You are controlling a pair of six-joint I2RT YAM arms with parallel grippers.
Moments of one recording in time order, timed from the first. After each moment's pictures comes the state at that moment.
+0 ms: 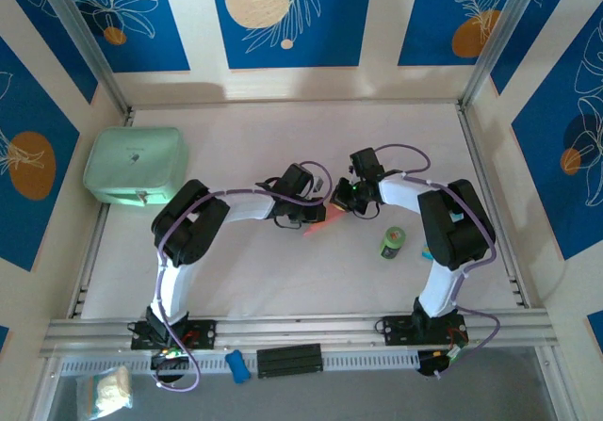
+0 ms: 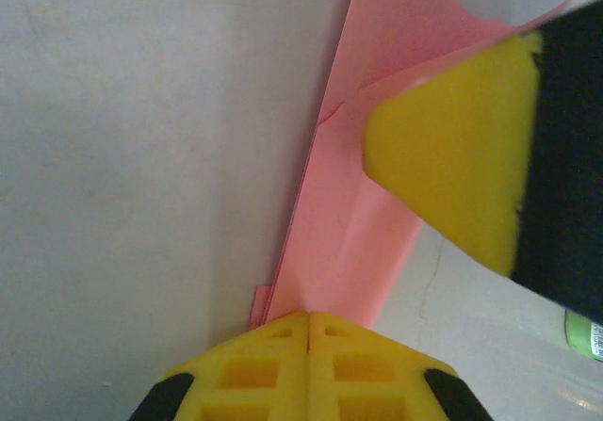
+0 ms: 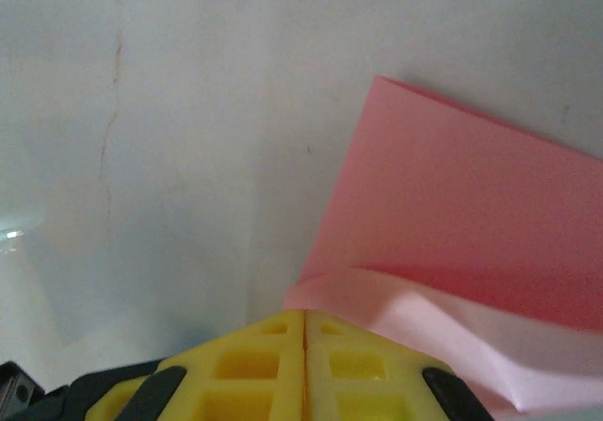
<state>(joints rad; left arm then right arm) -0.75 2.05 1.22 -0.12 0.39 -0.62 0.36 1.80 1.00 -0.27 -0.36 0.79</state>
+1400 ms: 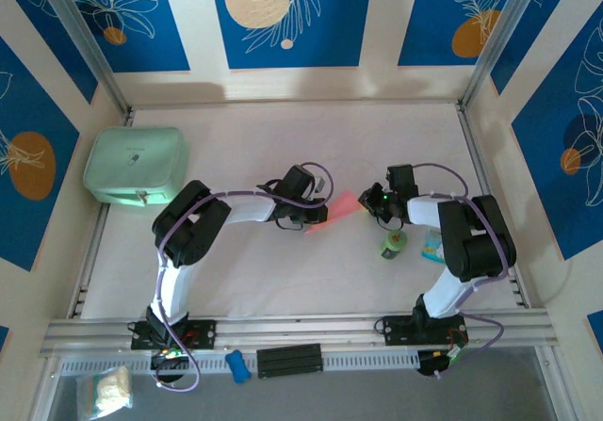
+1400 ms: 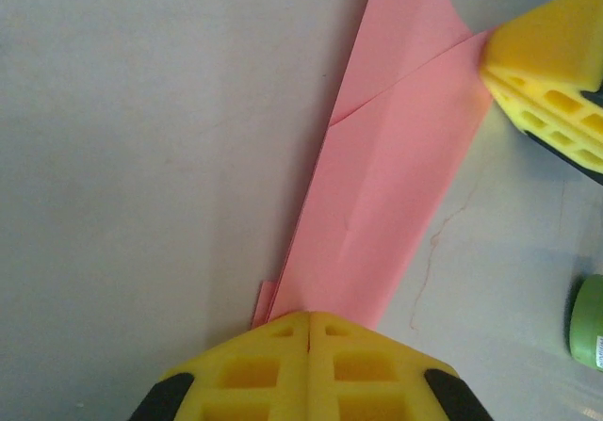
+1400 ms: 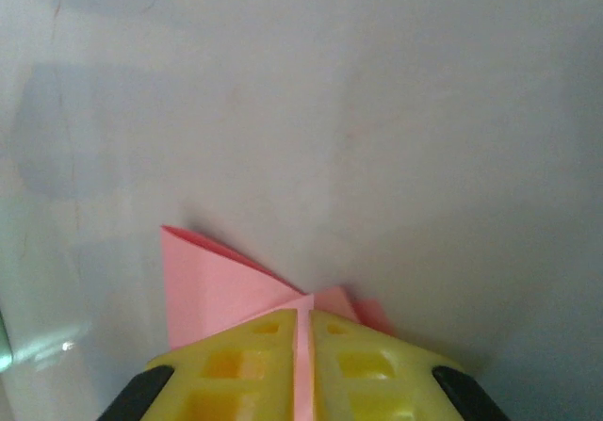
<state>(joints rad) -0.76 2.05 1.21 -0.07 0.37 -0.62 0.15 1.65 0.68 0.05 -0.33 0.89</state>
